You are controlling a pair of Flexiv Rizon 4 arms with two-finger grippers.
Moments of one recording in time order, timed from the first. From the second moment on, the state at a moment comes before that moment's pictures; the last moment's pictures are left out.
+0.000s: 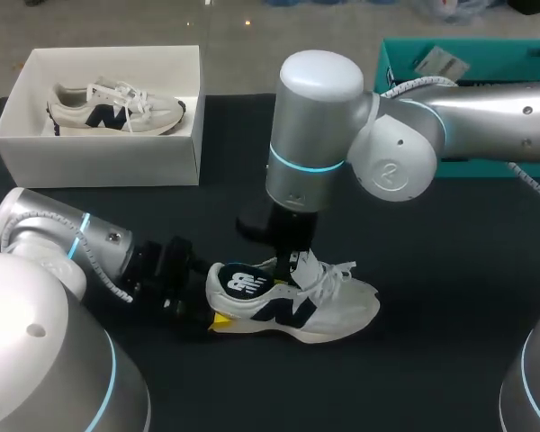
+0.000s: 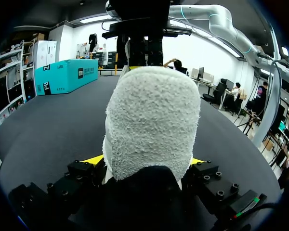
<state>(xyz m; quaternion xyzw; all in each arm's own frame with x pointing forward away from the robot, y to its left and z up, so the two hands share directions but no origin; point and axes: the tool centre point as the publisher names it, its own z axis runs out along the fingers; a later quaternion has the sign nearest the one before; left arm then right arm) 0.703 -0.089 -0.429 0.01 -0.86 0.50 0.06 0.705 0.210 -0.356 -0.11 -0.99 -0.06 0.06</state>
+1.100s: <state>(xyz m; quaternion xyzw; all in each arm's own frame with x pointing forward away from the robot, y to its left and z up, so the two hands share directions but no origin) 0.703 -0.088 -0.429 0.01 -0.86 0.50 0.06 0.712 0.227 -0.336 -0.13 -0.97 -0.21 0.08</state>
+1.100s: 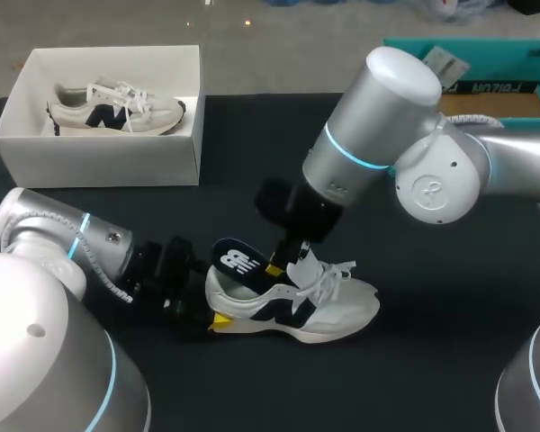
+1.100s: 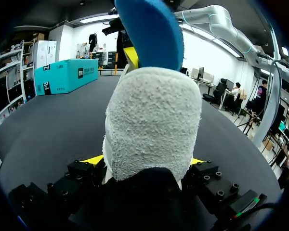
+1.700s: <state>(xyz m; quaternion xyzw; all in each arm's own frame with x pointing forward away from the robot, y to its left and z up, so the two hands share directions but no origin) 0.703 -0.089 -0.429 0.01 -0.86 0.50 0.06 0.722 0.235 -0.332 -0.12 -0.97 -0.21 0.09</state>
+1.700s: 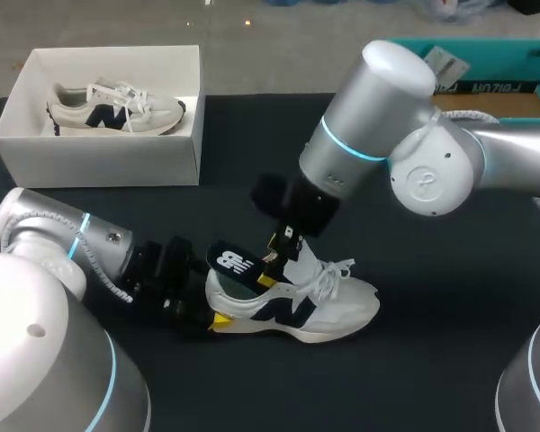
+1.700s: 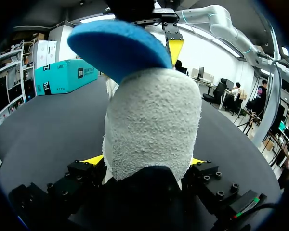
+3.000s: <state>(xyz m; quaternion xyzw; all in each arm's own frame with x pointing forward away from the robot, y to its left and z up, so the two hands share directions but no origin) 0.703 -0.088 -0.429 0.01 -0.86 0.50 0.06 0.727 0.260 -0.349 -0.09 -0.96 -0.22 0.14</state>
